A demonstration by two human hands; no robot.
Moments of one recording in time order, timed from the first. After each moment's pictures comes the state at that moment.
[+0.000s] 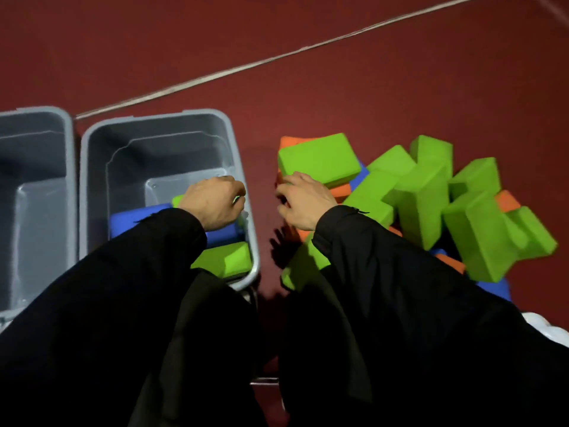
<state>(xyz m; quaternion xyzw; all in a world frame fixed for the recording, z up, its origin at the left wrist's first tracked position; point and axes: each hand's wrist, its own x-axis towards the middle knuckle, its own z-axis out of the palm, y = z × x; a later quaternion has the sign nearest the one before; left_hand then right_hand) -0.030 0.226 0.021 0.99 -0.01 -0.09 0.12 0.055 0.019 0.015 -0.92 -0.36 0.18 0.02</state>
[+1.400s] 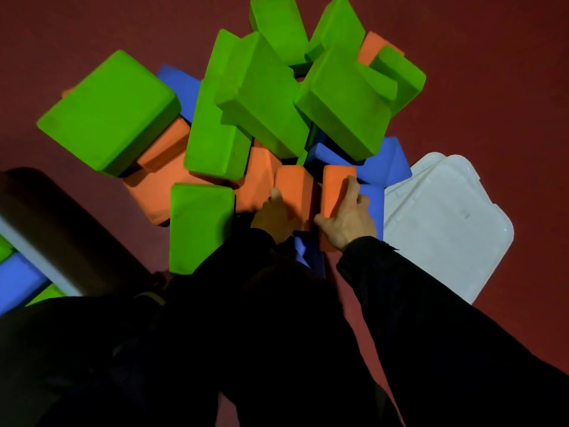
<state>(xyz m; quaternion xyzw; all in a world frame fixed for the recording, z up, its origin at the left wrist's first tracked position) 0.002 -0.203 -0.153 0.86 -0.03 -0.40 0.32 -0.051 -0.355 -0.080 -0.91 0.31 0.19 0.21</state>
